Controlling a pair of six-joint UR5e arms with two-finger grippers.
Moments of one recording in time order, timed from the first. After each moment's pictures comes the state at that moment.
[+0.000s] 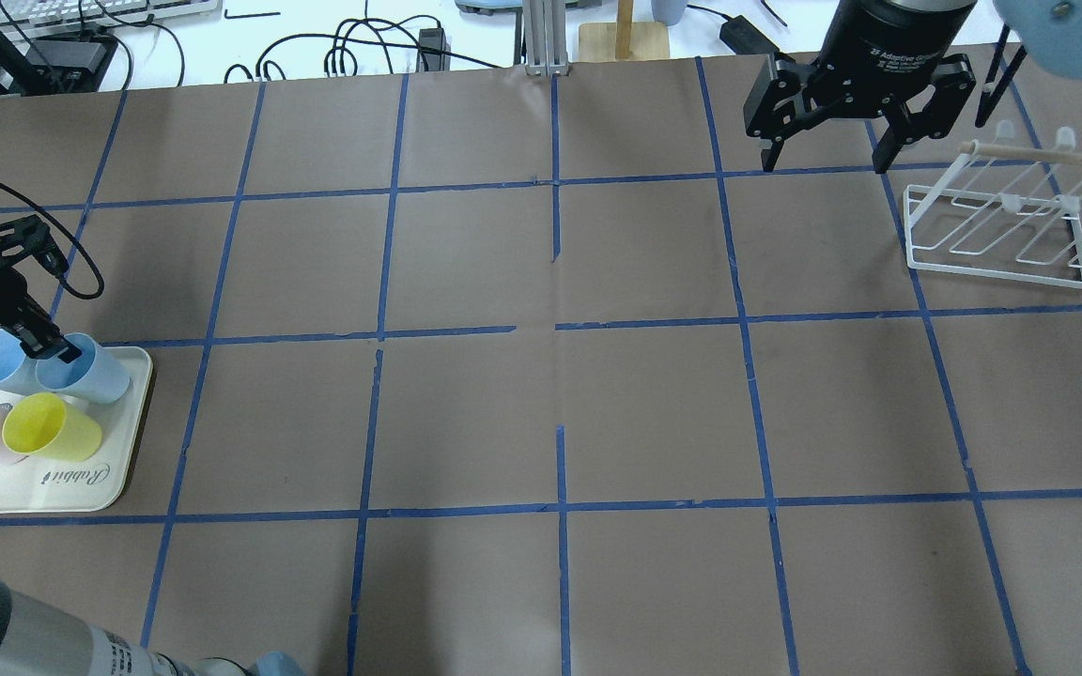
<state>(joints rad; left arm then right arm) -0.92 -1.97 -1.76 -1.09 1.61 1.49 1.58 -1.48 1.43 -1.51 -1.55 0.07</state>
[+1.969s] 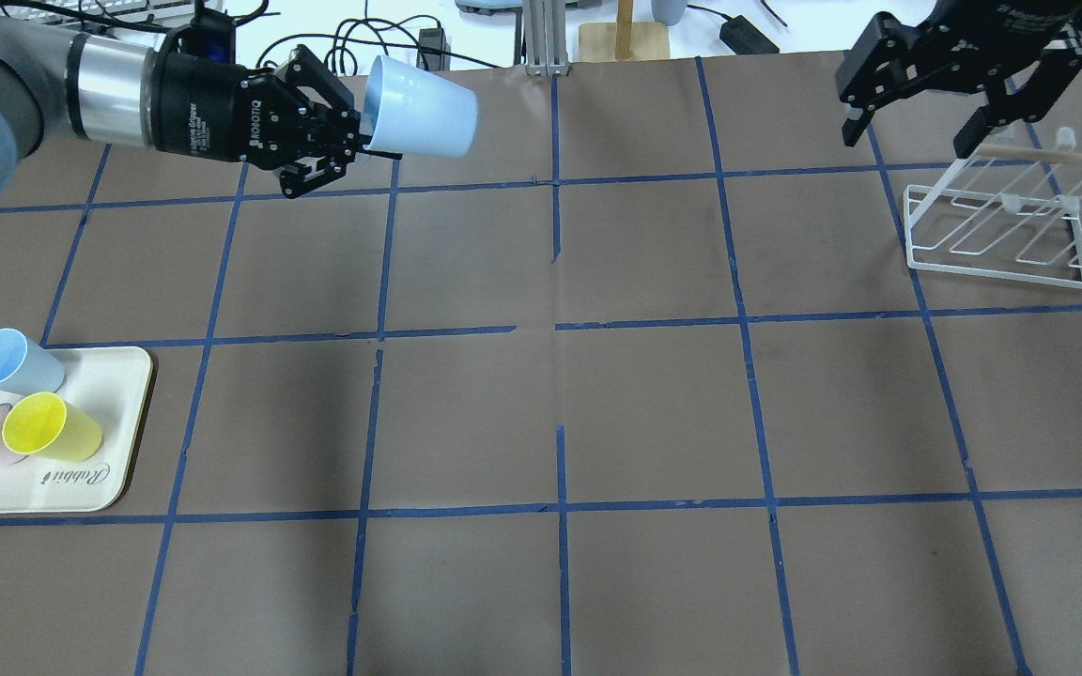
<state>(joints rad) -1.35 -1.69 -1.68 -1.75 0.39 0.04 1.39 -1.49 1.36 -1.37 -1.45 -0.07</state>
